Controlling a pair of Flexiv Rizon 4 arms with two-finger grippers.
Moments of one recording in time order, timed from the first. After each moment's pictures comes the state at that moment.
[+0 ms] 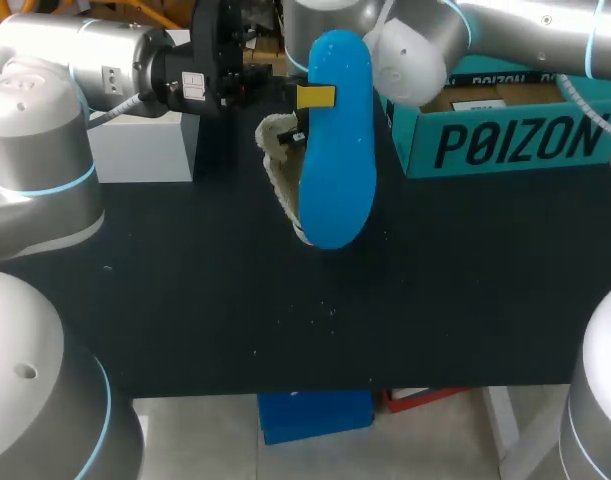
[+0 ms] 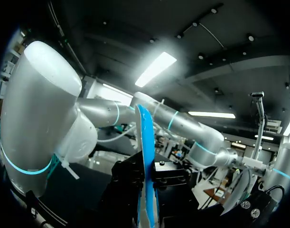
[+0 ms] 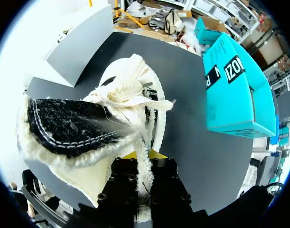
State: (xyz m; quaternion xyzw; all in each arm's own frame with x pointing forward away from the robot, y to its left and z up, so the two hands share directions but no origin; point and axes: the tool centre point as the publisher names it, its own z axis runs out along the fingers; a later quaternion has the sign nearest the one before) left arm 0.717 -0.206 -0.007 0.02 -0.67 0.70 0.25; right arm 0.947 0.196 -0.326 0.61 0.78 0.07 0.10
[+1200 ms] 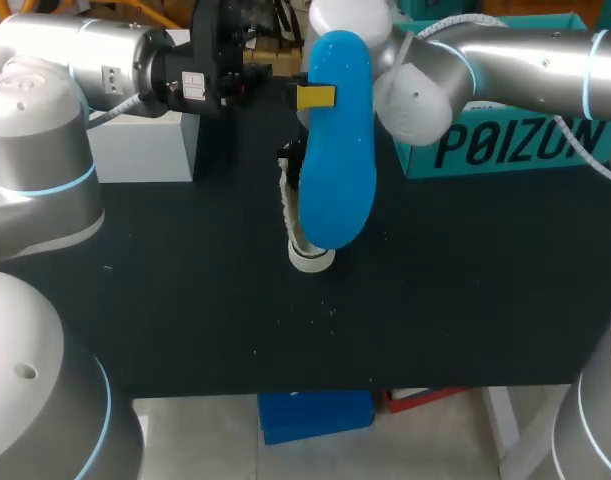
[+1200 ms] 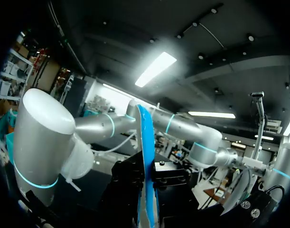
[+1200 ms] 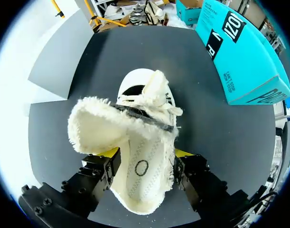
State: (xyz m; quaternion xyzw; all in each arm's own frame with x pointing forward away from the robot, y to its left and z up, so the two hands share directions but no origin) left arm 0.717 -0.206 -0.007 0.02 -0.67 0.70 0.25; right arm 0.936 0.212 -0.366 0.69 0.71 0.13 0.03
